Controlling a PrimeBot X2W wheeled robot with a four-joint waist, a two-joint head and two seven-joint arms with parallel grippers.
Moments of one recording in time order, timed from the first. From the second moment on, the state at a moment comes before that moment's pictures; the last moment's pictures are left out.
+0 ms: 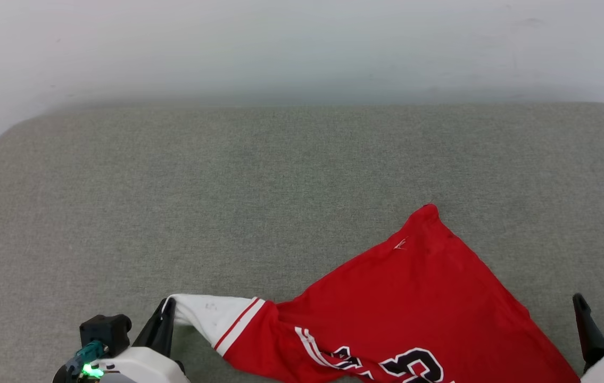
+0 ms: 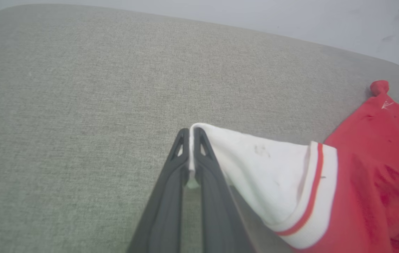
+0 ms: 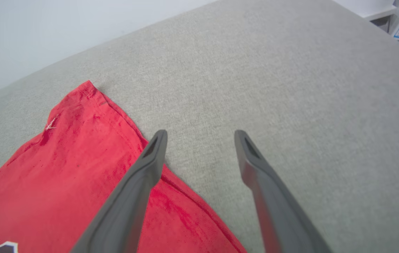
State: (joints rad) left arm -0.03 0.37 -0.36 0.26 -0.63 0.12 -0.18; right arm 0.11 -0.12 -0.31 0.07 0.40 0.13 0.23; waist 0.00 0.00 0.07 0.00
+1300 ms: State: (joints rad) left arm -0.28 0.24 -0.46 0.29 -0.57 0.06 -0.24; right arm -0.62 -0.58 0.49 0.51 0.76 0.13 0.73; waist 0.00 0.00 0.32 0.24
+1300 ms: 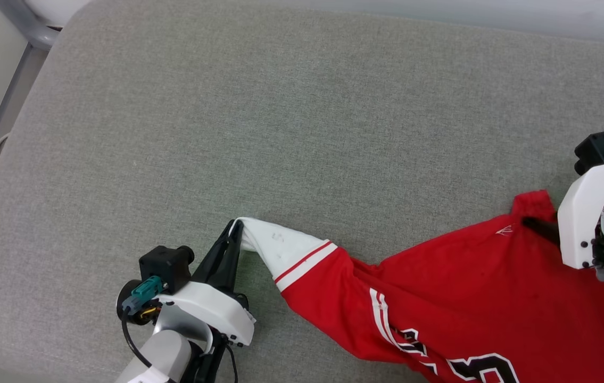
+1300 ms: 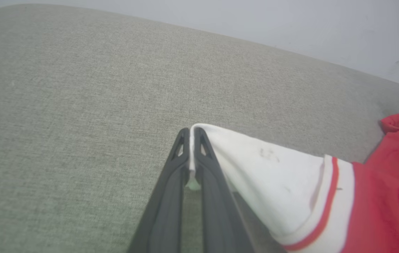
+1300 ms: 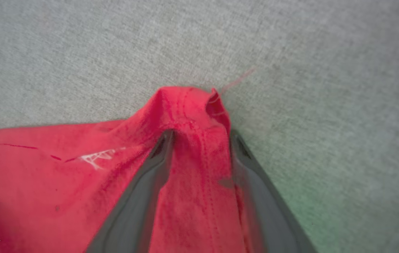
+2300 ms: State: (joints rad) left arm -0.74 0.44 -0.35 0.45 -0.56 0.01 -0.11; right arm -0.92 -0.46 0.42 0.69 0.58 0.13 0.33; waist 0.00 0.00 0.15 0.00
